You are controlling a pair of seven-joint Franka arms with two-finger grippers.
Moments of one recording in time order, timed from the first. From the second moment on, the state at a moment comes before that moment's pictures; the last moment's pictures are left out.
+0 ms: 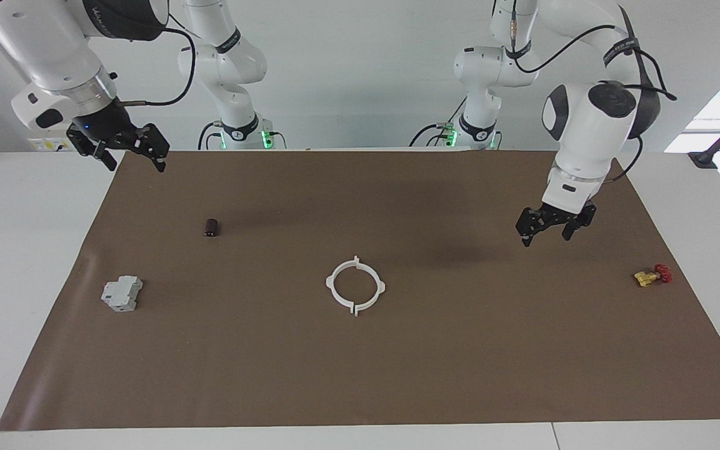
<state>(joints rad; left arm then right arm) -0.15 0.02 0.05 -1.93 0.06 2.07 -0.16 -0.02 -0.01 -0.05 -1.58 -0.01 1.50 -0.01</state>
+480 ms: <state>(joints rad) -0.05 -0.01 0.05 -1.76 0.00 1.84 -0.02 -0.02 -0.01 -0.05 -1.57 -0.01 1.50 -0.01</state>
